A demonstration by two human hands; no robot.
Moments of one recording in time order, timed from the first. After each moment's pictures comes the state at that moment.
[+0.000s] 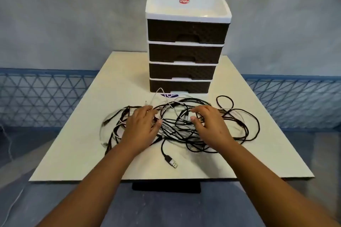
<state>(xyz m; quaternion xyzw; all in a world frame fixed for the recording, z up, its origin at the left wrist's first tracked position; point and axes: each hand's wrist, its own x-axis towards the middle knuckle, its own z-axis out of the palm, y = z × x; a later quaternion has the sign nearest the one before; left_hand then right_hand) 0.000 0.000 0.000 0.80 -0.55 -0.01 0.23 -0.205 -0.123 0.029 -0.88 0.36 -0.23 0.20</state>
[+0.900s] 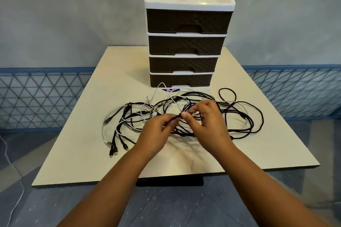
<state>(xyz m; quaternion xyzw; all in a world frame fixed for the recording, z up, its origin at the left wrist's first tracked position) -0.030 0.005 0.012 0.68 -0.55 -0.19 0.45 -0.182 -0.076 0.044 -0.83 0.41 -0.31 0.23</state>
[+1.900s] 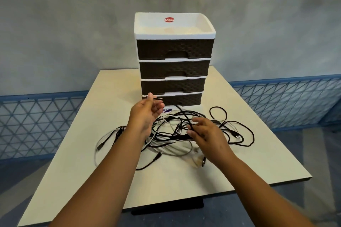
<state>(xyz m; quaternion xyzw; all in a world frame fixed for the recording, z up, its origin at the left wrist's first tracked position) 0.001 -0.070 0.082 0.53 -0.19 -0.40 0.72 -0.199 -0.114 0.037 -0.86 0.35 -0.29 0.24</state>
